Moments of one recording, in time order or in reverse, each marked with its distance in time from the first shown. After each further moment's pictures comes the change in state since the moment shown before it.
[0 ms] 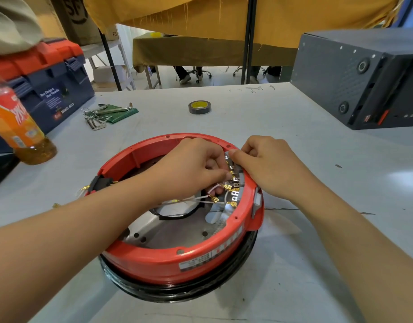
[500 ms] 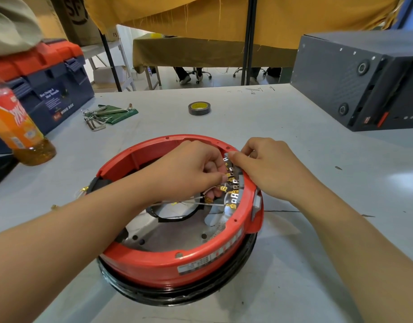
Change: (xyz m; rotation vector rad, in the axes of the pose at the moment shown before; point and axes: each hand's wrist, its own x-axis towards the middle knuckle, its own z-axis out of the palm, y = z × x) left_hand -0.001 0.001 -0.004 -0.034 -0.091 -0.036; right_hand 0.002 0.001 -0.001 -0.009 -0.016 0.016
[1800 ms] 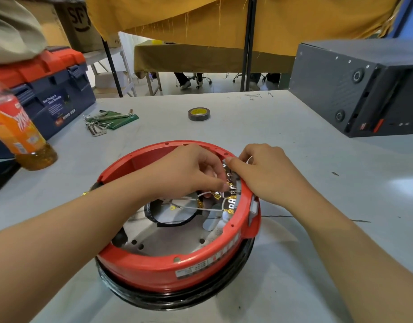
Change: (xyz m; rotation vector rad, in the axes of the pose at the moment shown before) left_hand 0.007 -0.003 -0.007 -0.053 -0.014 -0.045; right_hand 0.000 -0.002 0.002 -0.047 0.036 0.035
